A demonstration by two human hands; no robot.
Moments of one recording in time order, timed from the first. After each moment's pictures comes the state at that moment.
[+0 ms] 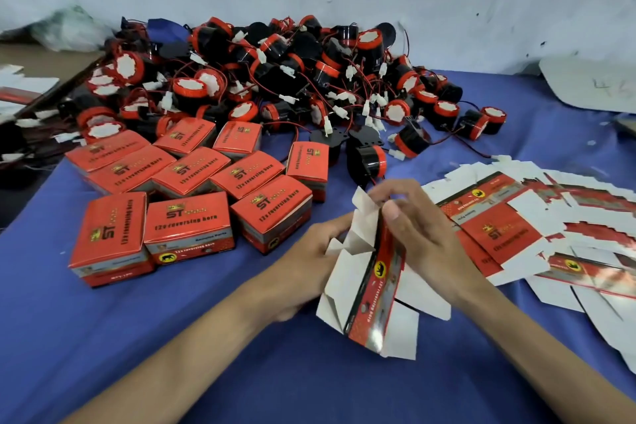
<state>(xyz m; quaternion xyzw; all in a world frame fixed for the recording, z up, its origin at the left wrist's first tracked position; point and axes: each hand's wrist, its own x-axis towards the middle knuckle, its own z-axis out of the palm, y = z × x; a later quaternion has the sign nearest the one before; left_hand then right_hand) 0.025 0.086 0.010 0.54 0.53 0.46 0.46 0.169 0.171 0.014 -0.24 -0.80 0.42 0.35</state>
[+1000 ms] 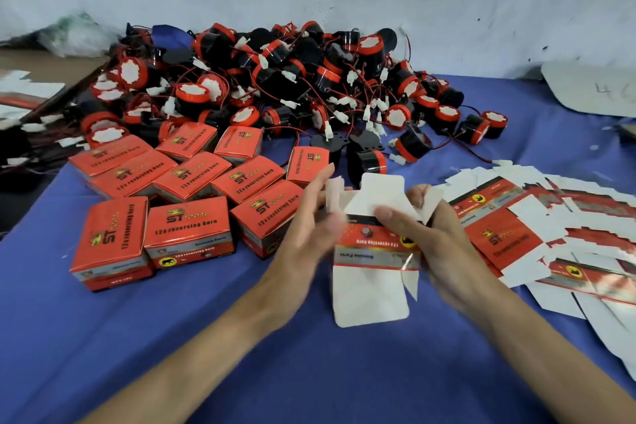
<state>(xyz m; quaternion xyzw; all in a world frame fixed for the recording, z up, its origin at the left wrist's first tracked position) 0.024 0.096 0.016 0.40 0.49 0.63 0.45 0.171 0.171 0.025 -0.25 -0.60 0.67 0.35</state>
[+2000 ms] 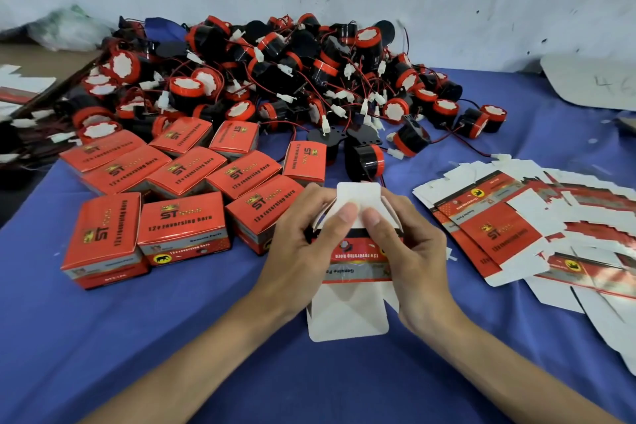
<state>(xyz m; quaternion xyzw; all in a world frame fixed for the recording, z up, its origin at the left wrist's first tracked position) 0.032 0.087 0.006 0.53 0.48 0.64 0.27 0.149 0.140 0.003 -0.26 -0.60 0.58 0.48</state>
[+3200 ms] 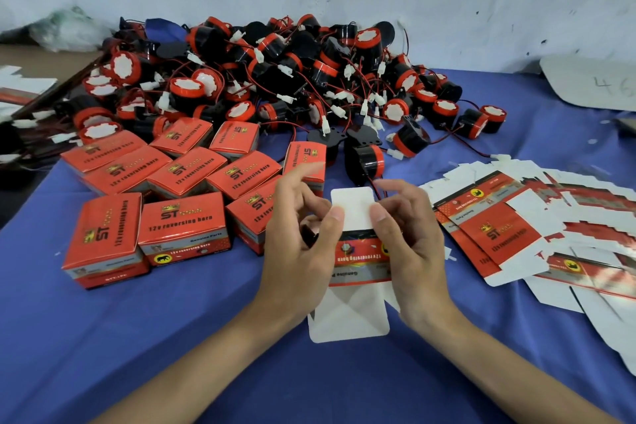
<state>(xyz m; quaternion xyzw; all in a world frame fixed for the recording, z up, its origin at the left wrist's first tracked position) 0.036 0.088 0.001 0.49 0.51 0.69 0.16 0.149 0.147 -0.006 -0.25 -0.67 0.49 0.50</state>
